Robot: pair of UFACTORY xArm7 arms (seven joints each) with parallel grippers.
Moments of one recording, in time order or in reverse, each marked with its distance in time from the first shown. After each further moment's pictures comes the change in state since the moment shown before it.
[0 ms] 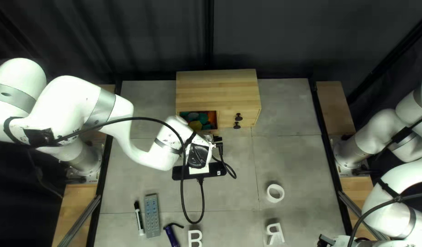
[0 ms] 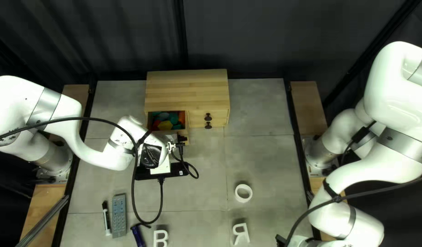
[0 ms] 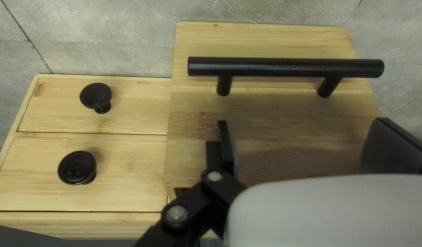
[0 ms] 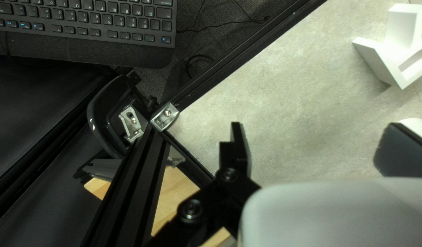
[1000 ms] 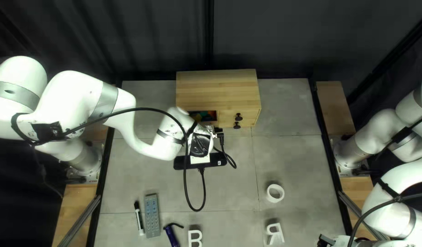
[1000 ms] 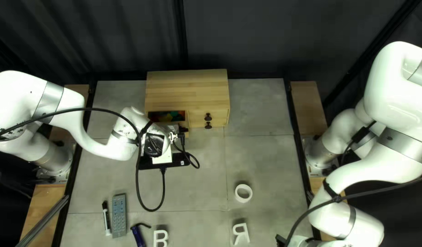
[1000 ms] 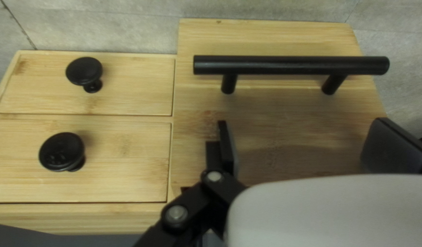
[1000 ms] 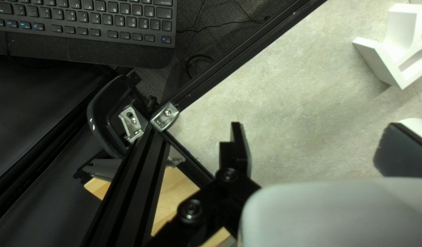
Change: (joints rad) left arm 0.034 0.008 0.033 -0.004 0.040 -0.021 0.032; right arm 0.000 0.000 0.000 0.000 0.000 0.000 0.000
